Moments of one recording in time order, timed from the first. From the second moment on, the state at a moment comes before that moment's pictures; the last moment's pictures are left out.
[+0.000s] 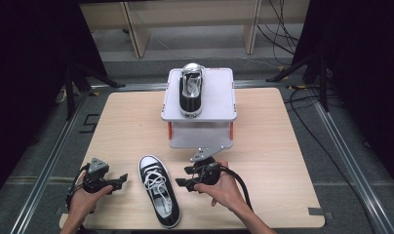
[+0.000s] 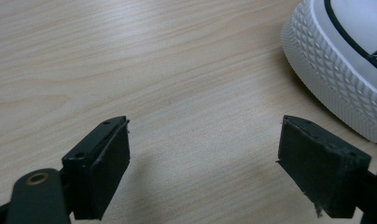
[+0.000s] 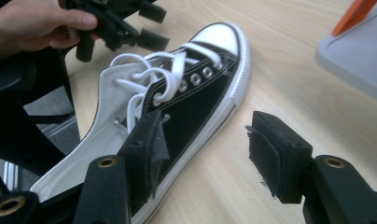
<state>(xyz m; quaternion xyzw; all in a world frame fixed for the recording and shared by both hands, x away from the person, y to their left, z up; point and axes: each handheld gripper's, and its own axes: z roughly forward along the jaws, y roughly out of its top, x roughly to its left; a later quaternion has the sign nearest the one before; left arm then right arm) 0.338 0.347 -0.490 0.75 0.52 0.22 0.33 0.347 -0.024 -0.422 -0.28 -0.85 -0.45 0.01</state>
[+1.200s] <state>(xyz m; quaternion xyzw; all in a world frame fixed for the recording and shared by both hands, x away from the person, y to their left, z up) 0.337 0.347 -0.491 0.75 0.52 0.22 0.34 0.332 0.048 -0.445 -0.20 -0.91 -0.37 -0.03</state>
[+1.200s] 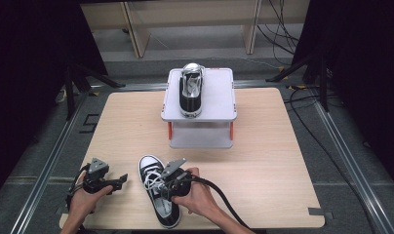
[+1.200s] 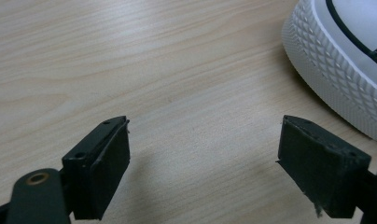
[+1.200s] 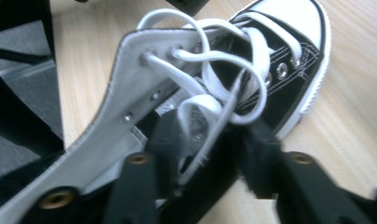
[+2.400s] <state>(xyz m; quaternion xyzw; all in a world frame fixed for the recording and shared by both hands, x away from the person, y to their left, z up) 0.337 0.348 -0.491 0.75 0.53 0.22 0.33 0.355 -0.075 -0.430 -0.26 -0.90 -0.34 -0.09</state>
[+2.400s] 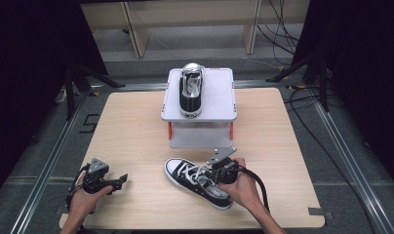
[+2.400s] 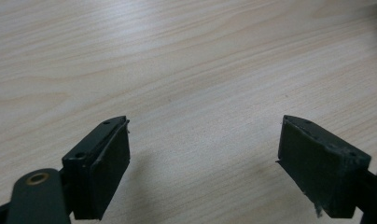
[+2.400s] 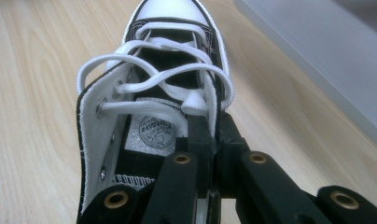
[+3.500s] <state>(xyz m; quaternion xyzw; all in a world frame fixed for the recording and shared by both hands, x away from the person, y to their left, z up) 0.338 0.347 -0.491 0.75 0.52 0.22 0.33 0.368 -0.065 -0.428 -0.27 -0.90 -0.33 -0.07</state>
